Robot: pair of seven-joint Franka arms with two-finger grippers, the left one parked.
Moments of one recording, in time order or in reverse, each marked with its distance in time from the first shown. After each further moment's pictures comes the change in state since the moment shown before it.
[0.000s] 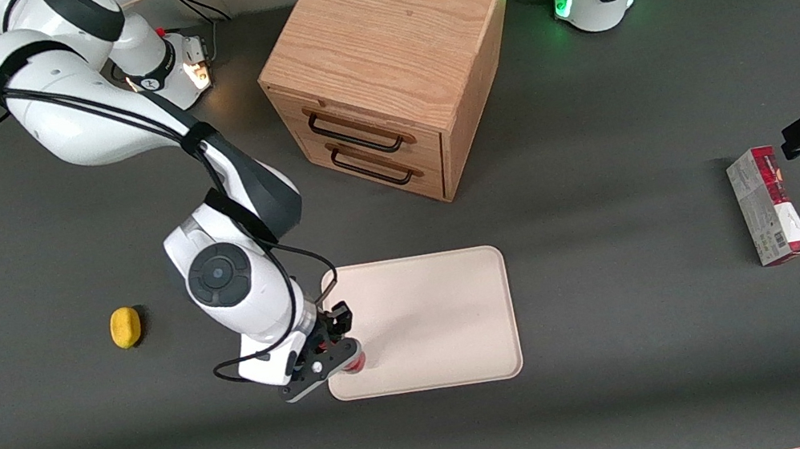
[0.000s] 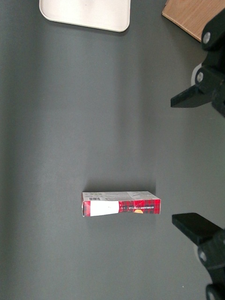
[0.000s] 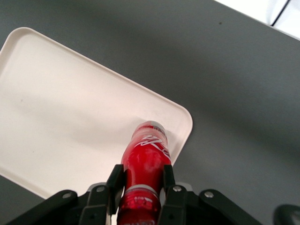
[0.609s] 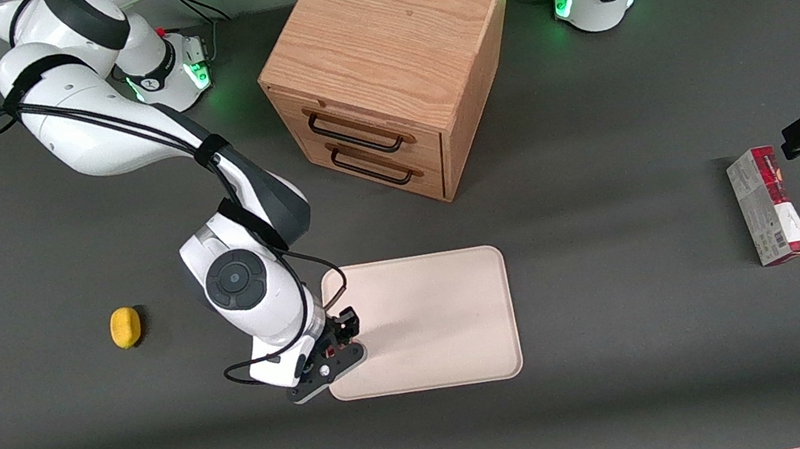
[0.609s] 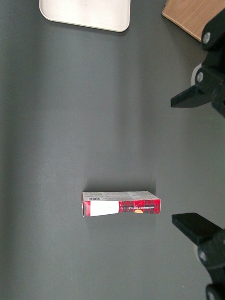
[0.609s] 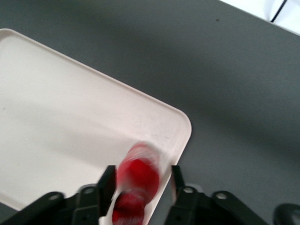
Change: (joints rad) arm 0.000 0.026 0.001 -0.004 -0.060 0.031 0.064
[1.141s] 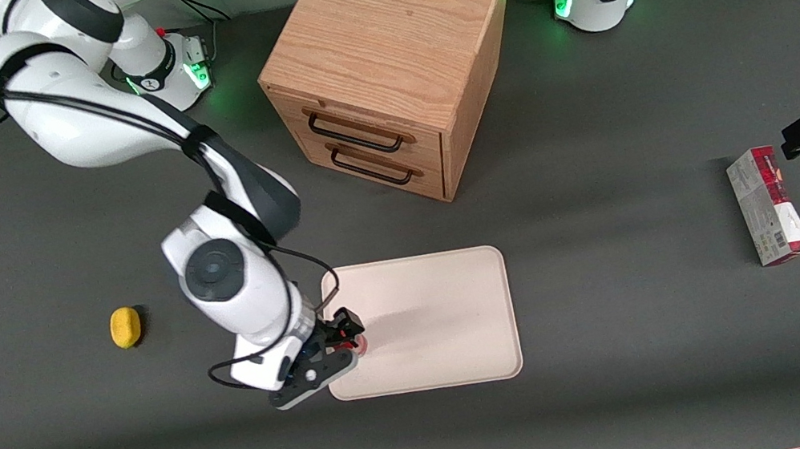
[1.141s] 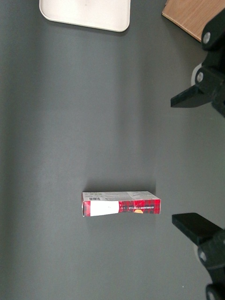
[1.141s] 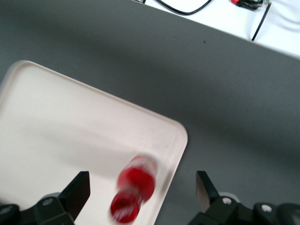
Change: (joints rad) arm -0.021 -0.085 0.000 0.016 0.110 -0.037 0.024
